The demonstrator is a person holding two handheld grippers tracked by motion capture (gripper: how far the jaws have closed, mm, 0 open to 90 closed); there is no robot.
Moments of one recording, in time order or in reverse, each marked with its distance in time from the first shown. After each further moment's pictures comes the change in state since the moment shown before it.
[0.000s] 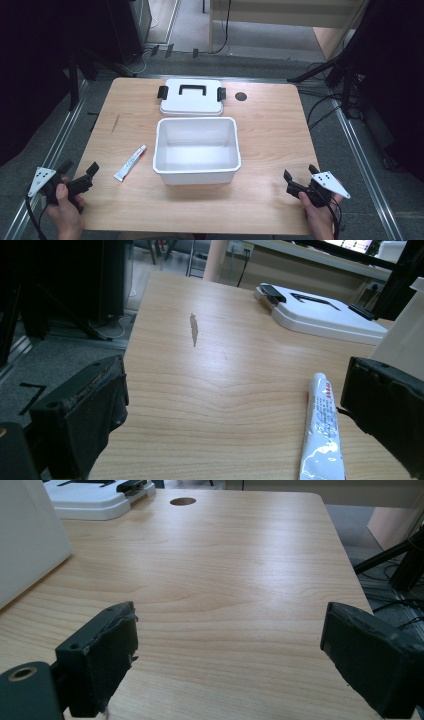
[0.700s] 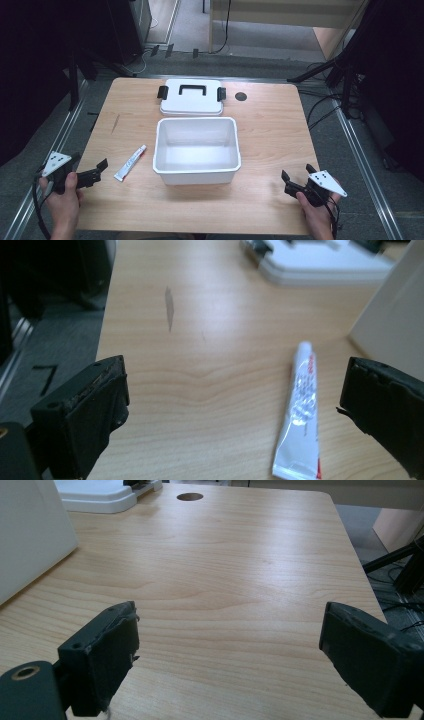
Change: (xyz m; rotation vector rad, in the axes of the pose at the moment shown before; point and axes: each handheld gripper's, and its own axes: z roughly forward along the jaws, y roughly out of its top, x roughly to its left) left arm -0.032 0.040 0.020 0.282 0.009 0.169; right arm 0.005 0.001 0.003 0.016 0.013 -0.028
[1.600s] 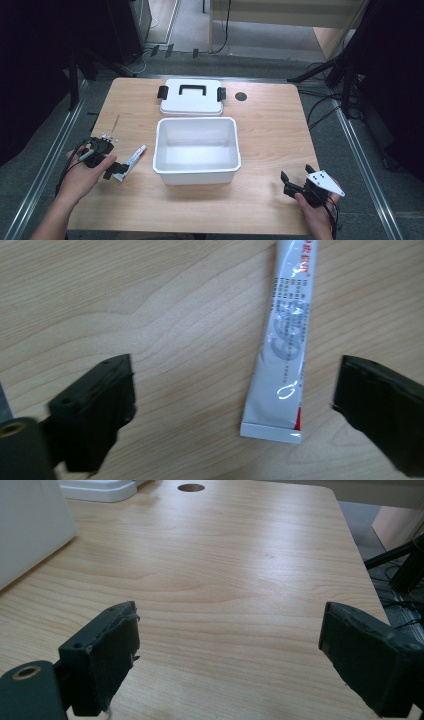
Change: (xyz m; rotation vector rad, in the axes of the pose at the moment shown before) left arm -0.042 0.049 0.070 0.711 0.001 0.211; right arm 0.003 0.000 0.000 0.028 -0.007 -0.028
